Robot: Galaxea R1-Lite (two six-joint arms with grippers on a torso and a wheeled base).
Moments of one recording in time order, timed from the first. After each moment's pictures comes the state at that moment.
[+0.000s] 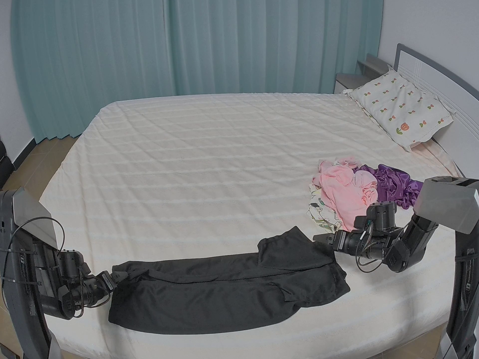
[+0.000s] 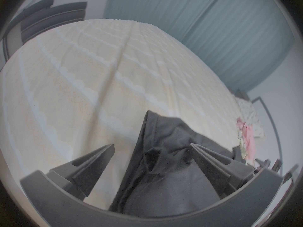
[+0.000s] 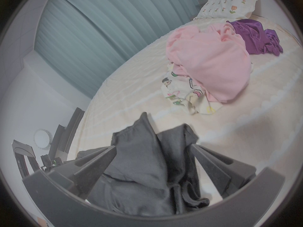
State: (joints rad) left arm 0.20 2.40 -0.20 -1.47 -0.24 -0.55; right arm 0.20 2.36 -0.81 -0.97 0.32 0.47
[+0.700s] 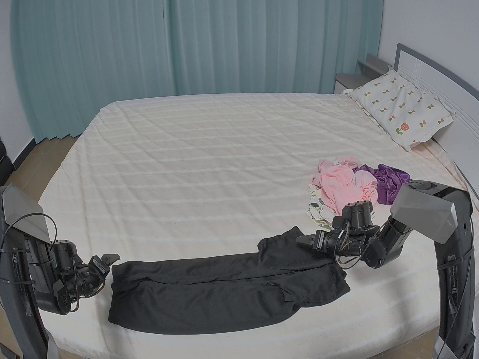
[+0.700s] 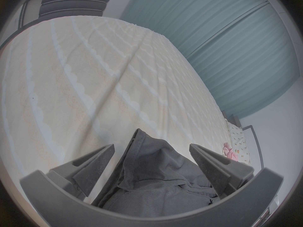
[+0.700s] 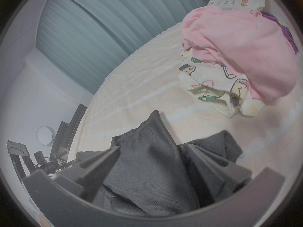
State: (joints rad) left arm 0.21 2.35 -0.22 -1.48 -0.26 -0.76; right arm 0.26 2.50 -1.02 -0.85 0.32 0.48
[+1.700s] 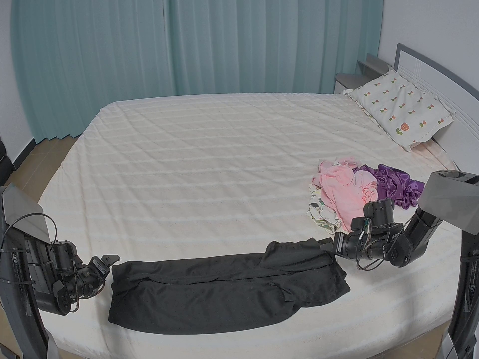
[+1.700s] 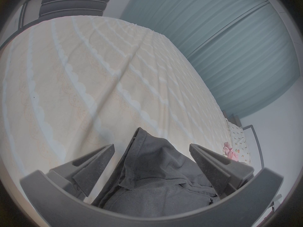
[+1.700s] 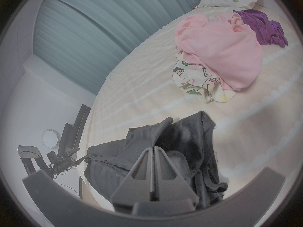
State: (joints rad) left arm 0.21 2.35 -0.22 -1.48 -0.26 -0.75; right arm 0.21 2.29 -0.80 -0.75 0.38 0.49
